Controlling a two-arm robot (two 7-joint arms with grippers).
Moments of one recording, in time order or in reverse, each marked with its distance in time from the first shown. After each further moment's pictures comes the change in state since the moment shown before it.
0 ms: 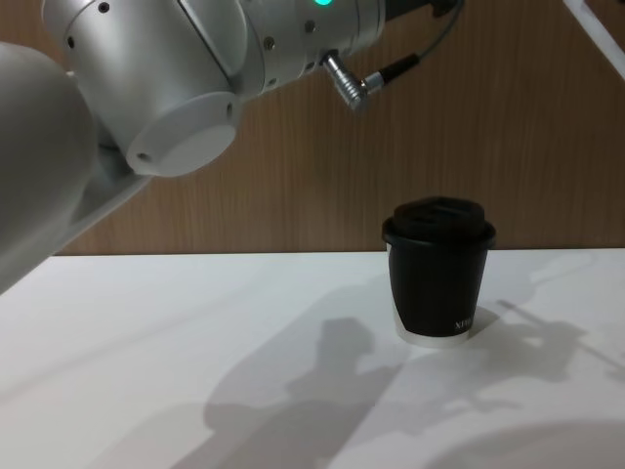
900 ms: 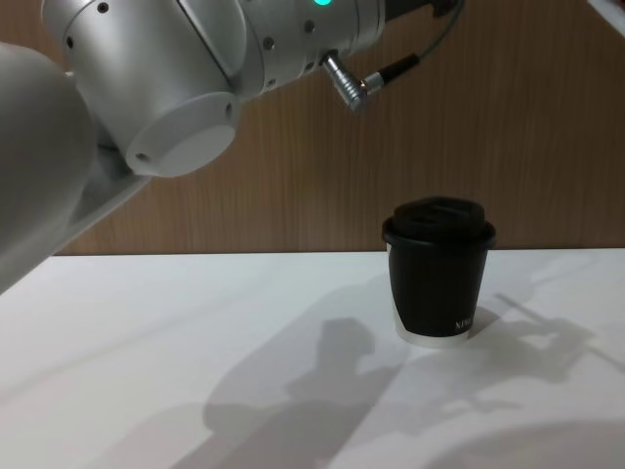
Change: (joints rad) left arm 0.001 0.001 0.000 -0.002 0.000 0.002 -0.002; right arm 0.000 0.000 0.000 0.000 0.000 0.000 0.000
